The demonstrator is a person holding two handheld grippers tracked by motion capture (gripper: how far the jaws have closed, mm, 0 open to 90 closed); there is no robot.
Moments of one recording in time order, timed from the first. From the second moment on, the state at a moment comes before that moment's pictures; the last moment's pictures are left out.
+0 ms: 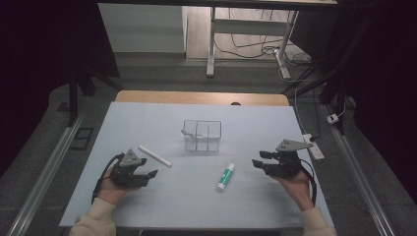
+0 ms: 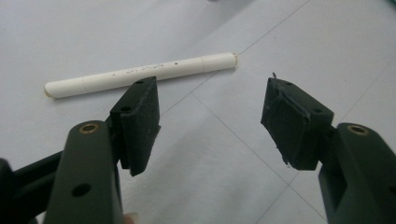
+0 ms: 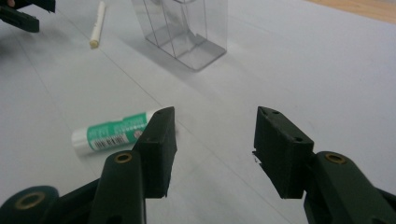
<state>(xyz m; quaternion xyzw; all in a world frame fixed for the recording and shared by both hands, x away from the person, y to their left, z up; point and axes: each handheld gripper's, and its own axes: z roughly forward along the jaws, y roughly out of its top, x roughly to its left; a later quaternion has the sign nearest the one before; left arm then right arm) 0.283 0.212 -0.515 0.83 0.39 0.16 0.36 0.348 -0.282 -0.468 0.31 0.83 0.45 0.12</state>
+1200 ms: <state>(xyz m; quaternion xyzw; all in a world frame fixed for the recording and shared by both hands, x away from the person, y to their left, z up) 0.296 0.207 -0.495 0.84 0.36 0.13 0.38 0.334 -0.322 -0.486 0.34 0.82 0.44 0.14</state>
